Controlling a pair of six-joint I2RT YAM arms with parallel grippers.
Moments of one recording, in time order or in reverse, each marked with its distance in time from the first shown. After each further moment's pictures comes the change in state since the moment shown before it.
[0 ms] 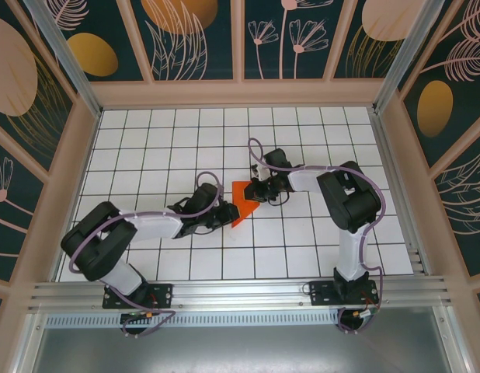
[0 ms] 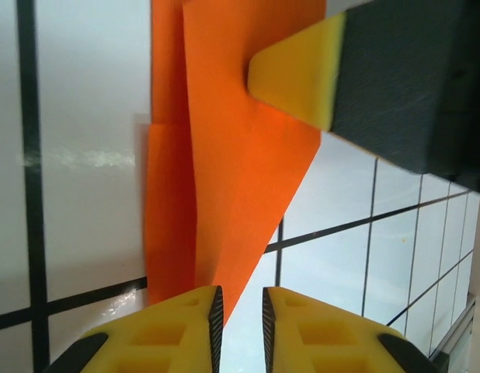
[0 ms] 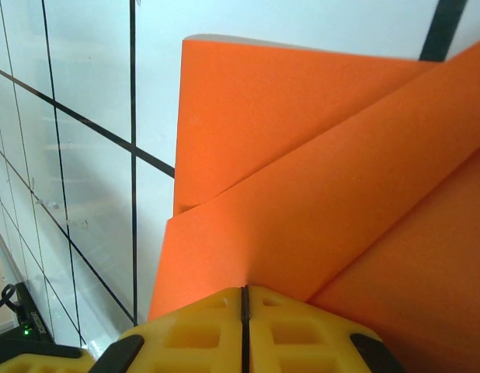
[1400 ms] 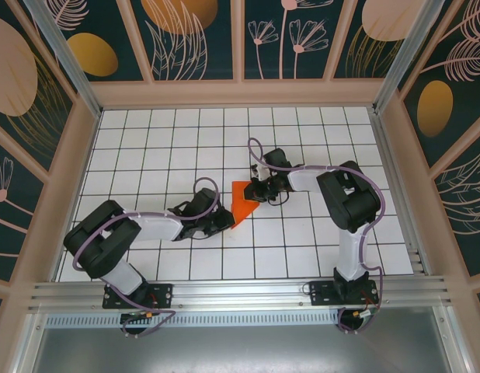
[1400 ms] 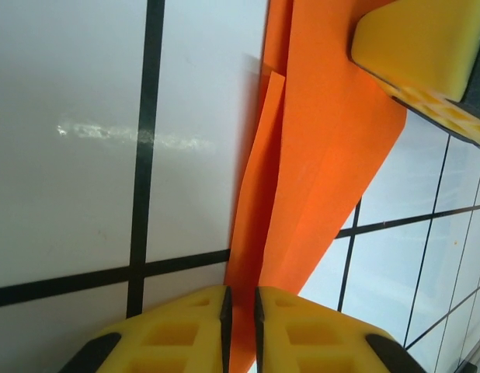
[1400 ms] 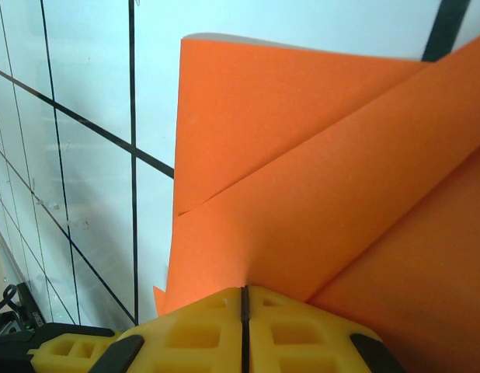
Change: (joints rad) left arm -0.002 0.037 -0.045 -0.015 0.010 -0.039; right arm 0.000 0.005 0.006 -0.006 -0.001 0.004
